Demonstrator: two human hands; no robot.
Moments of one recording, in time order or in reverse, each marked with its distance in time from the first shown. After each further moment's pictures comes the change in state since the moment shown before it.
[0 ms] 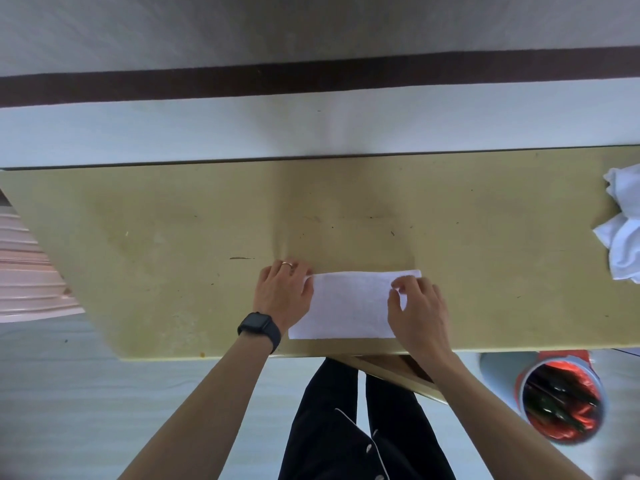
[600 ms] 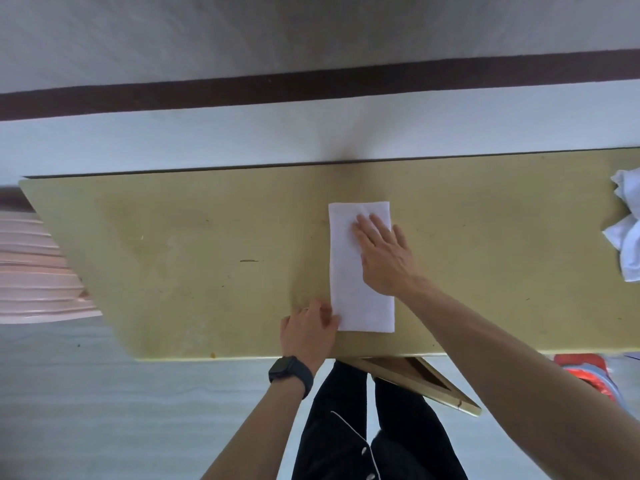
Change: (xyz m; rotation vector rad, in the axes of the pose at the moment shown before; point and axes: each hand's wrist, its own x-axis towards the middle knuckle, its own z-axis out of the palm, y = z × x) left_hand -0.051 0.043 0.011 -0.318 -0.241 -0.384; right_hand 0.090 -0.051 0.016 -0.351 -0.320 -0.440
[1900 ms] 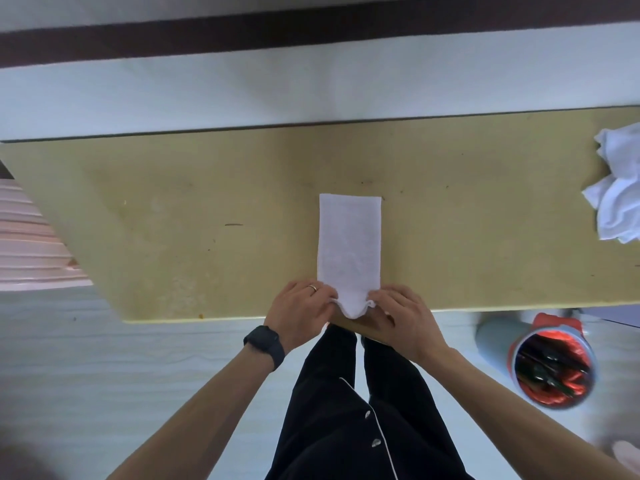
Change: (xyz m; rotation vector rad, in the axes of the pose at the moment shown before) left_hand -0.023 -0.023 0.010 0.175 0.174 0.779; right_hand -0.164 0.023 0.084 0.323 0.338 -0.100
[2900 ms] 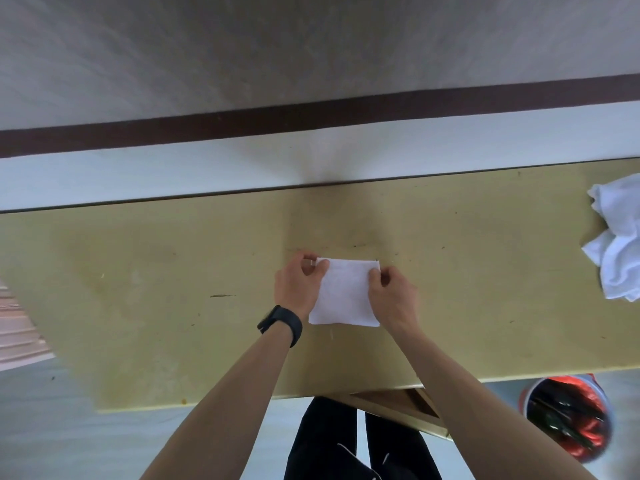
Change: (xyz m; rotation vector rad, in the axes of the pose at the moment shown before) left_hand 0.163 -0.032 -0.027 -0.627 0.119 -0.879; right_hand 0.168 -0.006 -0.029 0.380 0.051 0.926
